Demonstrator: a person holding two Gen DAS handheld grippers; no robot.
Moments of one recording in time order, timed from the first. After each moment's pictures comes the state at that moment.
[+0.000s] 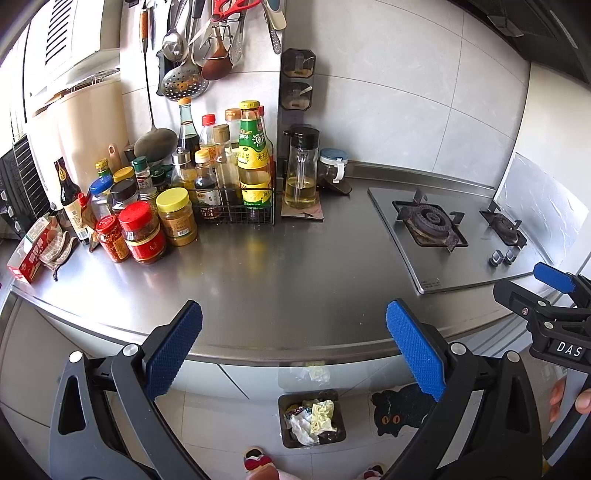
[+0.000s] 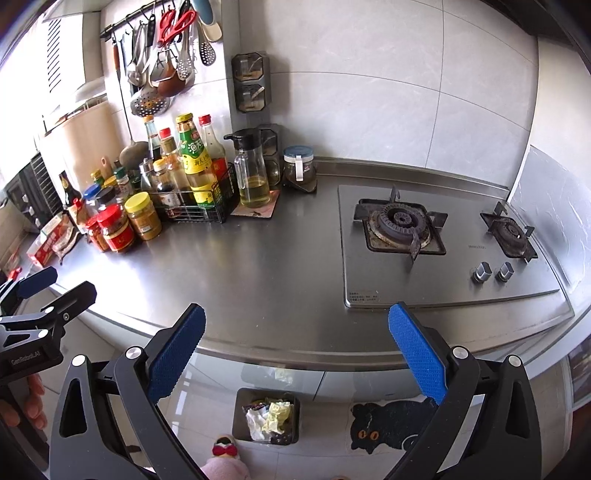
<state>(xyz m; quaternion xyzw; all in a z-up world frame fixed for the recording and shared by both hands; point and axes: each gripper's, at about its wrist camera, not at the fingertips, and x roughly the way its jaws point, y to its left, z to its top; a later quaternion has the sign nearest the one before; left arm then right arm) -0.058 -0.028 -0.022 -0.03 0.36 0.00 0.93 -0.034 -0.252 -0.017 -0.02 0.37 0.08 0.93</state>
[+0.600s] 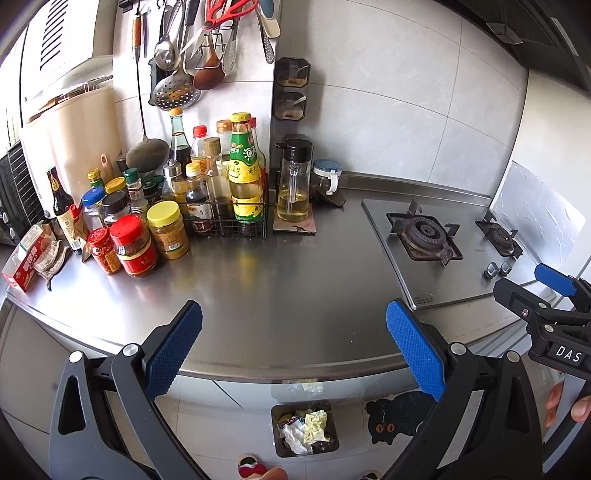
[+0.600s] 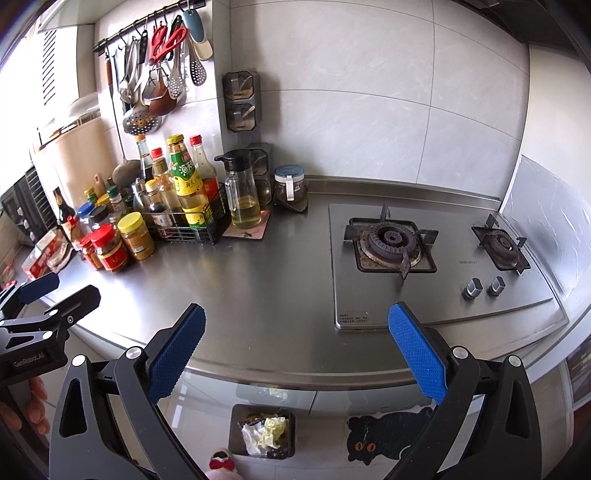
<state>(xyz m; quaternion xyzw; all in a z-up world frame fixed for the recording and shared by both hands) -0.042 -0.035 -0.013 -0.03 0.35 -0.01 0.94 -0.027 -0.255 -0.003 -0.02 0.35 0.06 0.94</state>
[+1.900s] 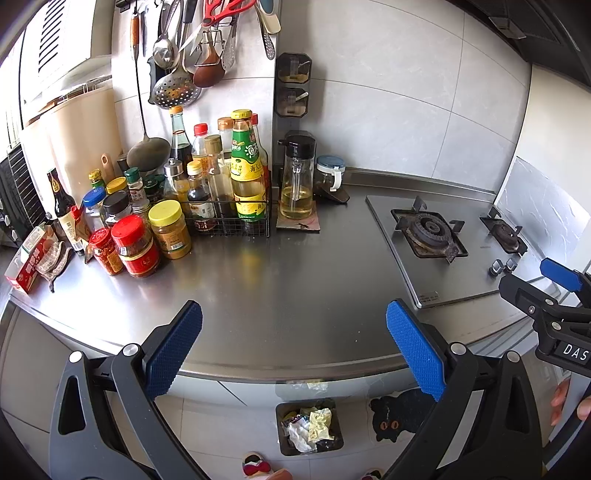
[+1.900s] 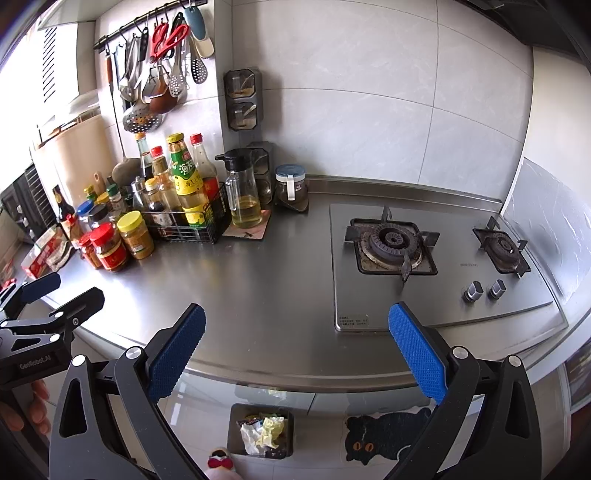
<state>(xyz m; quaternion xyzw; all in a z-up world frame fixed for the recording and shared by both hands) -0.034 -0.034 -0.014 -0.03 0.36 -0.01 0.93 -0.022 -0.253 -0.001 -0.02 0.35 0.07 0.94</state>
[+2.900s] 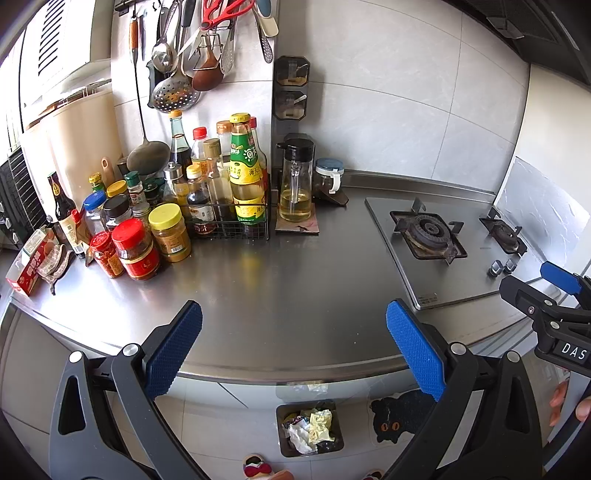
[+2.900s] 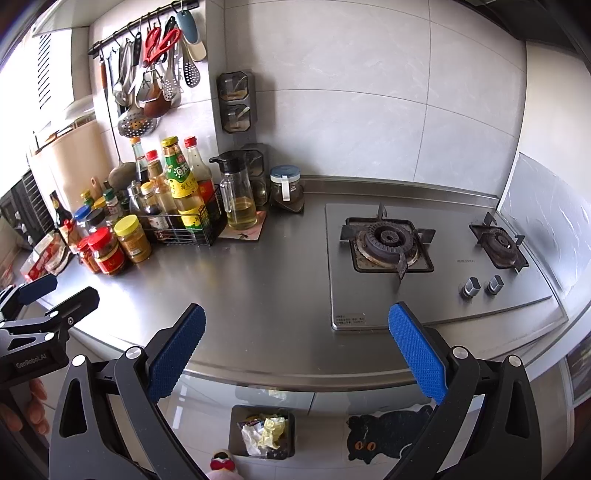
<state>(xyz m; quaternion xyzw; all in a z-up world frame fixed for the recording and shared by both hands) -0.035 -0.037 -0.010 -0.02 0.35 -0.01 0.94 -0.021 -0.261 -0.001 -0.01 0.35 0.06 0.94</state>
